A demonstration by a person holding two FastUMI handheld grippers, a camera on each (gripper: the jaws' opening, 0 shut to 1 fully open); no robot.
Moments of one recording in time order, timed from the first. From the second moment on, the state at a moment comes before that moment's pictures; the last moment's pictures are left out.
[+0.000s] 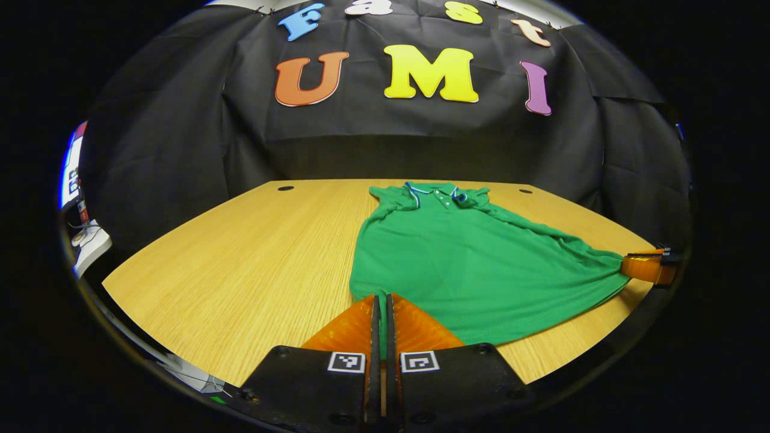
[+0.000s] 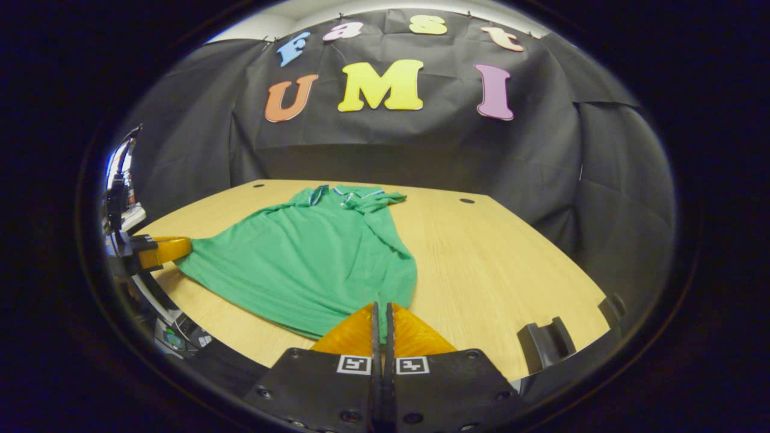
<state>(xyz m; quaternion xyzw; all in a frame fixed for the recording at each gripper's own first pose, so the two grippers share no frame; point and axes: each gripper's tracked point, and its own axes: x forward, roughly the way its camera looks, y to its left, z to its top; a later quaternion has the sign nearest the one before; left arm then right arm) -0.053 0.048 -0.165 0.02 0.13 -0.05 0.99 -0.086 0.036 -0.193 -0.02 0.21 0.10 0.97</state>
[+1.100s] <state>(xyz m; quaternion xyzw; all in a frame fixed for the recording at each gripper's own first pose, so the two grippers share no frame) 0.109 0.041 -0.015 0.04 0.04 -0.07 1.00 0.108 0.066 -0.060 -0.01 0.11 0.09 0.99</state>
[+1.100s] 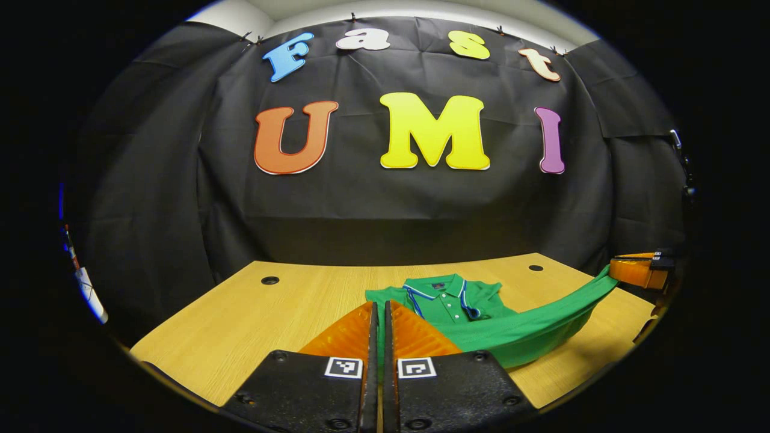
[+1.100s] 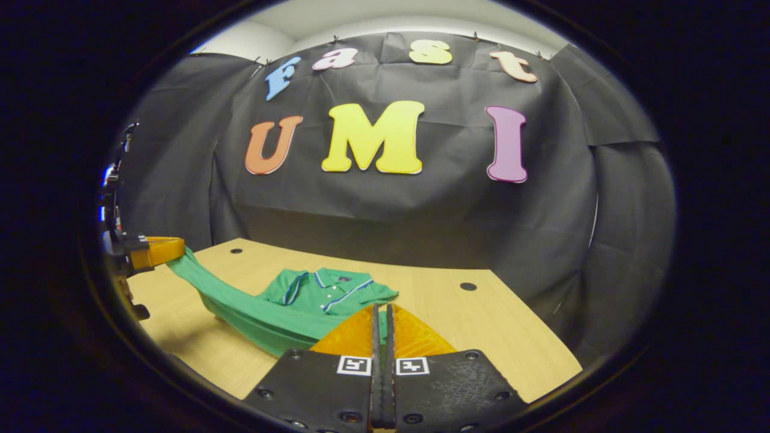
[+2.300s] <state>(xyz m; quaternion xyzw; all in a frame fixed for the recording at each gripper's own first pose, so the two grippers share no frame) 0.407 0.025 -0.052 0.07 0.05 -0.05 0.99 0.416 0.121 -0.107 0.00 0.15 0.04 0.99</state>
